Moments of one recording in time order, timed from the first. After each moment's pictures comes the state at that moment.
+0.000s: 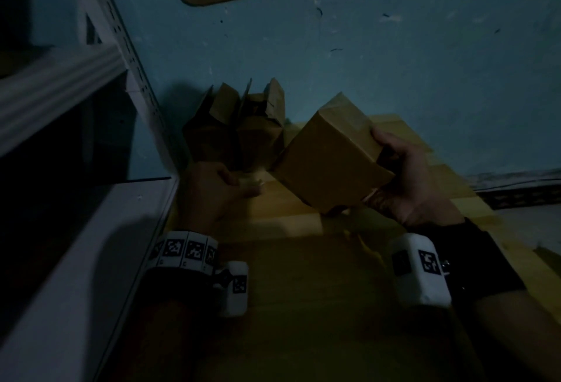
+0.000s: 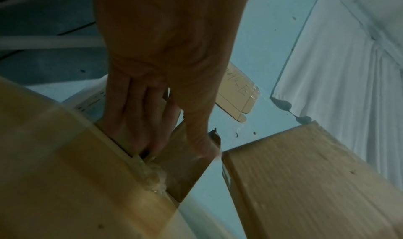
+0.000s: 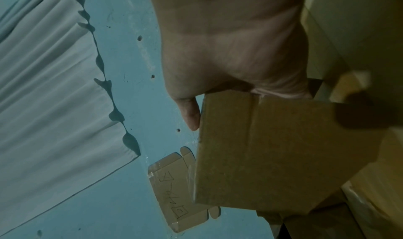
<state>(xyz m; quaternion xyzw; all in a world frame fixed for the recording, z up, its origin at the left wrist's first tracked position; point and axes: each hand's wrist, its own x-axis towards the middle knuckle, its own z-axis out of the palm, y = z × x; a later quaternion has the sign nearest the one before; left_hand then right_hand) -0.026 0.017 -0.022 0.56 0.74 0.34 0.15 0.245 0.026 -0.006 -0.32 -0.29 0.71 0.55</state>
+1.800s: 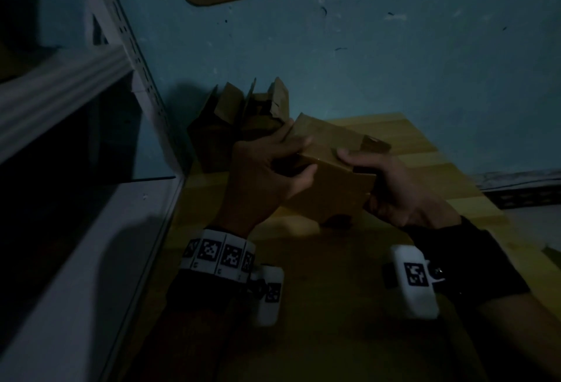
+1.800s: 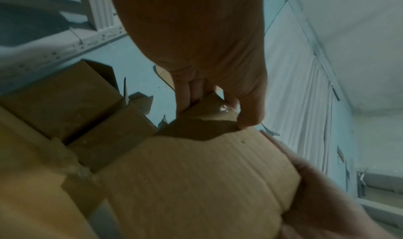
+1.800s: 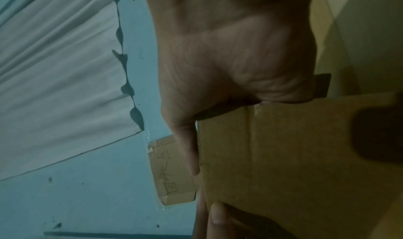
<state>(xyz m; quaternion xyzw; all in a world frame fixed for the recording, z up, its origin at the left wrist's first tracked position) 0.024 0.014 -0.010 0.74 0.42 0.52 0.09 0.228 0.015 0.000 -0.35 -0.45 0.70 0.44</state>
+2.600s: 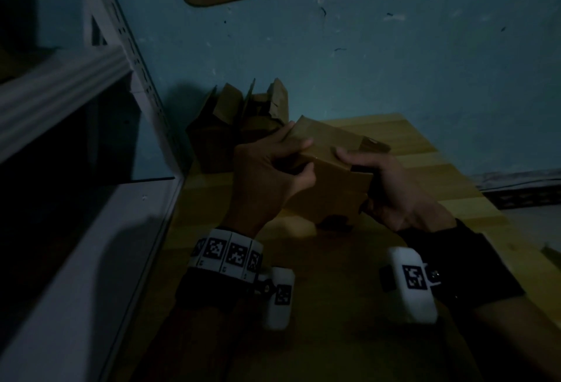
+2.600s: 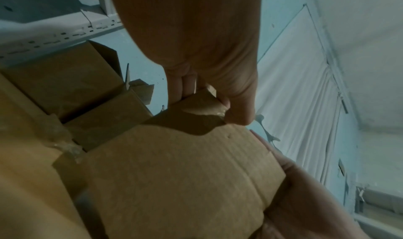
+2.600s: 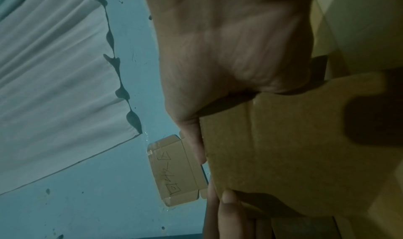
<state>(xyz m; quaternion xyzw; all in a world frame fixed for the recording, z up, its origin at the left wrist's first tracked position) 0.034 0.016 -0.014 0.68 0.45 0.55 0.16 0.226 0.016 -0.003 -0.35 -0.43 0.70 0.45</state>
